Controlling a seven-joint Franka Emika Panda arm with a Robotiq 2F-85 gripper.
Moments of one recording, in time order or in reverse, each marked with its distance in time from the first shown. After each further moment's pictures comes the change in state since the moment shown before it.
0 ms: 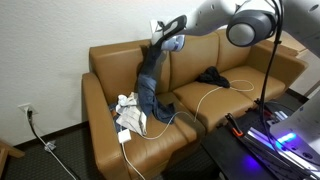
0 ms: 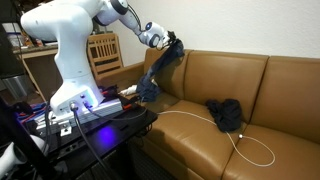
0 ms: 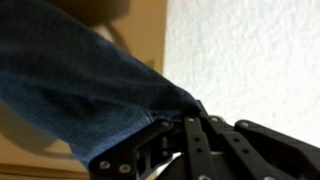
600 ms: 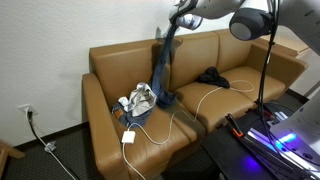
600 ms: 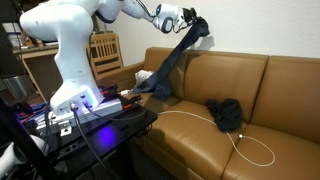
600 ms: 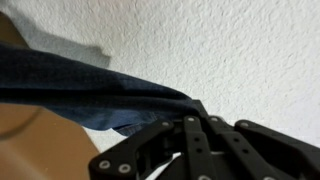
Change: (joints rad) arm 0.030 -0.042 -0.398 -0.024 0.292 -0.007 0.140
